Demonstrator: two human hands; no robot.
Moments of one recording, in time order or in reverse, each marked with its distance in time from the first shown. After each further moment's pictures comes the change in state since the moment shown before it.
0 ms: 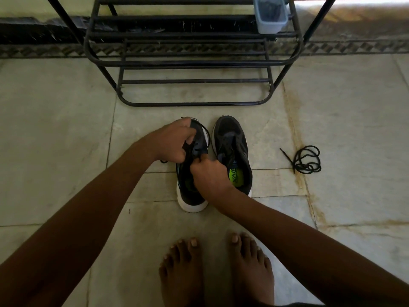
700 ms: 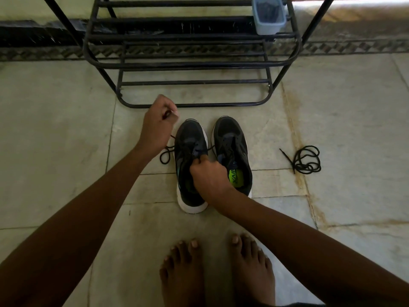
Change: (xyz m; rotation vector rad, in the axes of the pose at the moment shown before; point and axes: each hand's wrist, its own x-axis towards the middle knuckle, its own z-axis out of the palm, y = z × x) left_hand -0.003 0.005 -0.009 -0.768 0.688 -0.228; right_hand 0.002 0.003 0.003 -0.001 -0.008 -0.022
